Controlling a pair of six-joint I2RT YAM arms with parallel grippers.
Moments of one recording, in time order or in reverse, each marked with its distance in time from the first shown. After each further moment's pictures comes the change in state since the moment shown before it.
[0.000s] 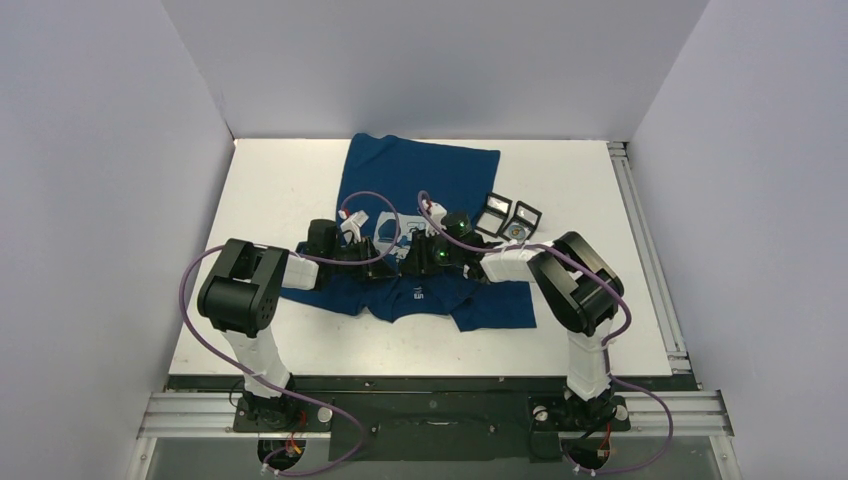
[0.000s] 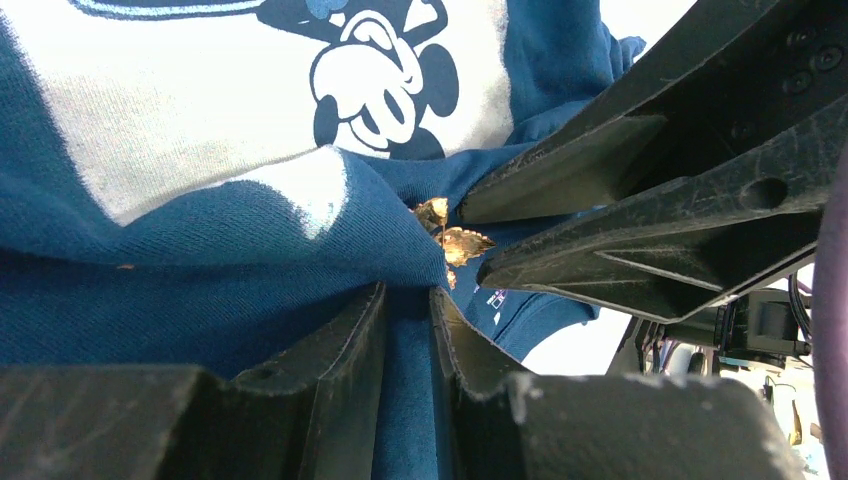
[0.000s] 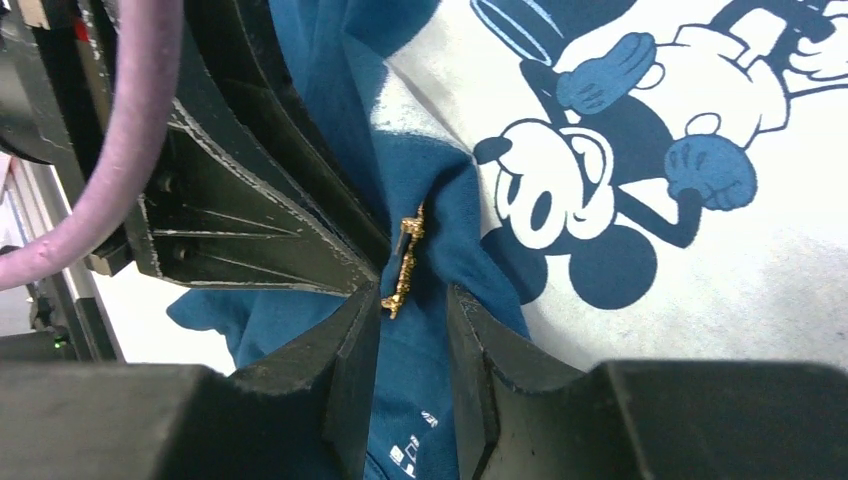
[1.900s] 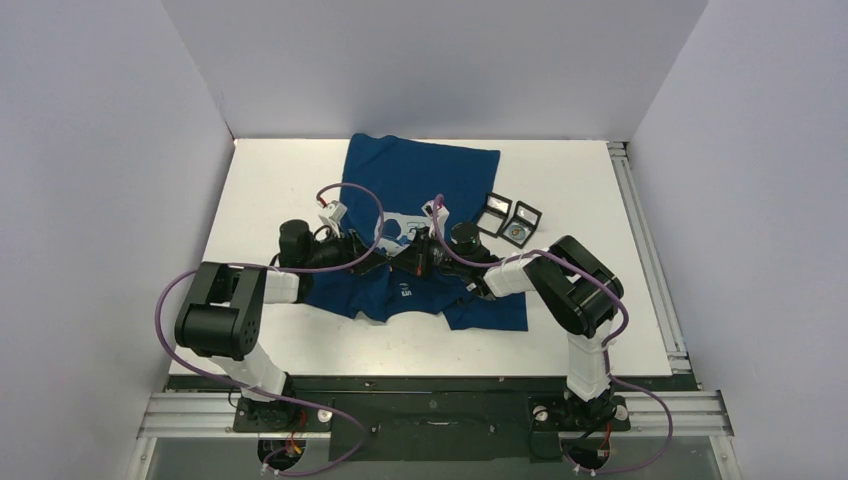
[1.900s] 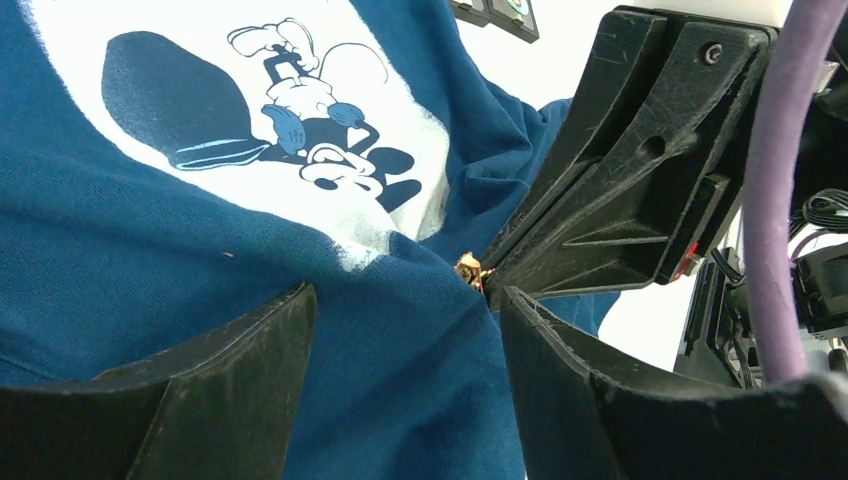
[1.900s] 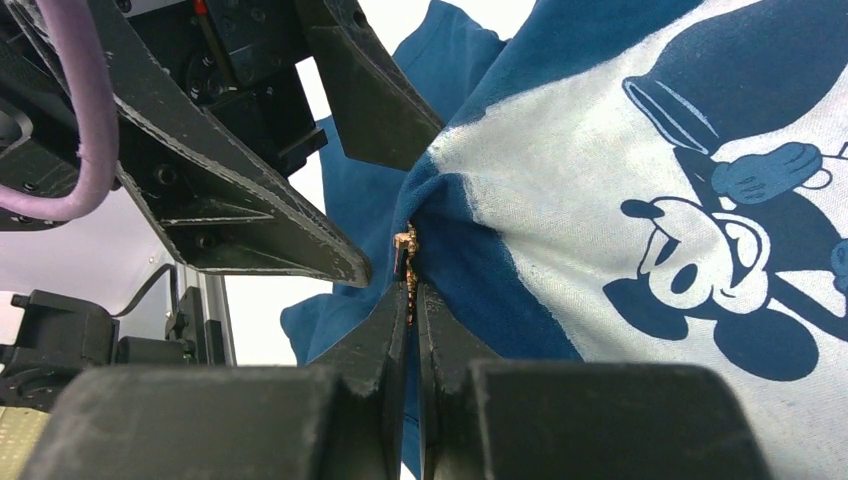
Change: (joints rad) left arm 0.108 -0.181 -0.143 0.298 0.085 0.147; right arm 0.023 -0.008 -0.146 0.491 -0.087 0.195
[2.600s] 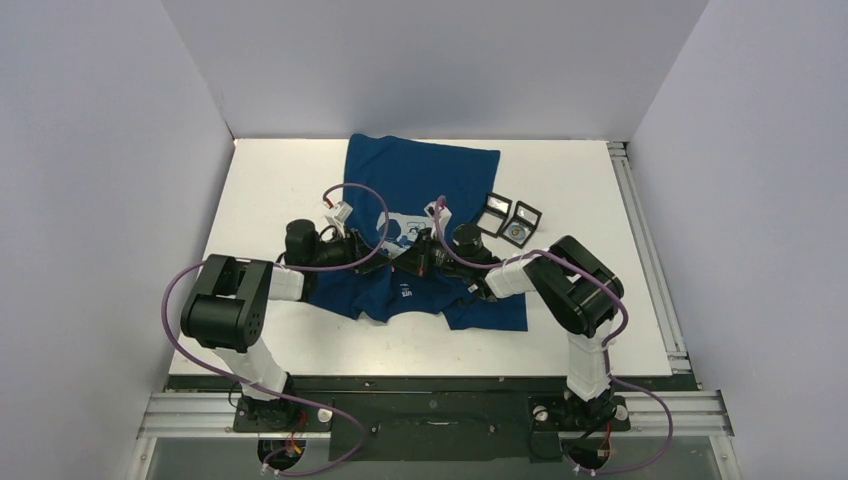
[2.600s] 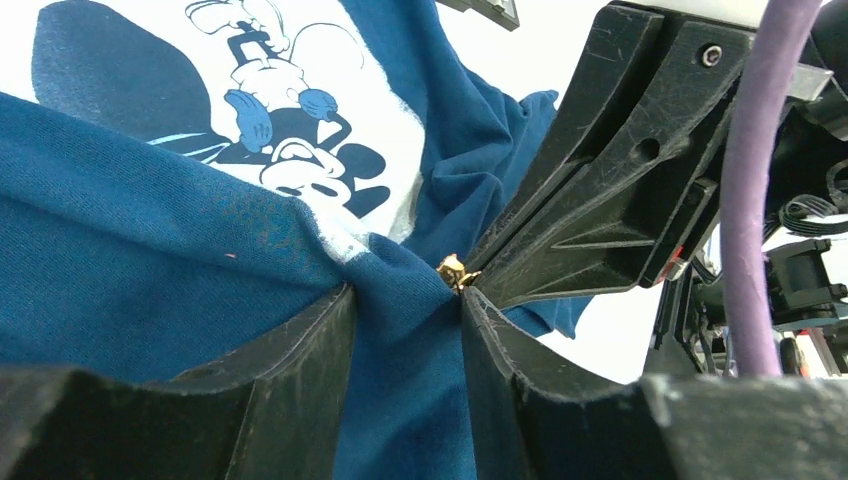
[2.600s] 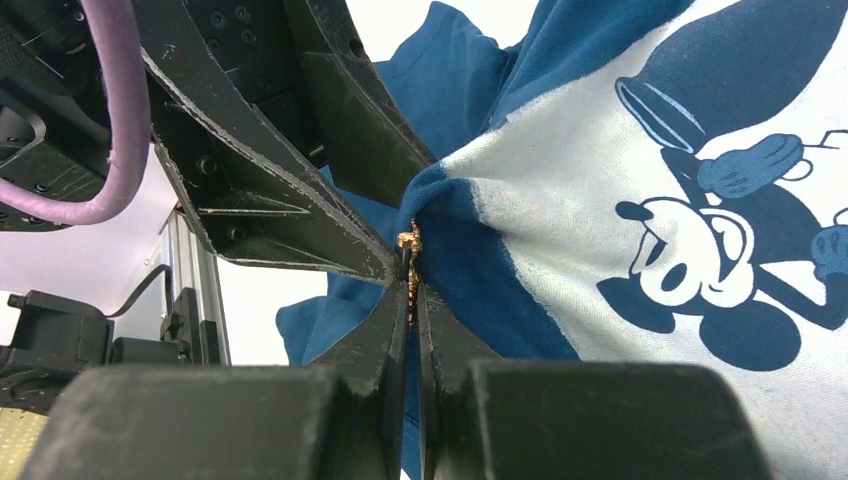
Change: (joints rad) left arm -0.029 0.056 0.017 0.031 0.014 -0.058; right arm -0.003 0.000 -0.019 0.022 0.004 0.010
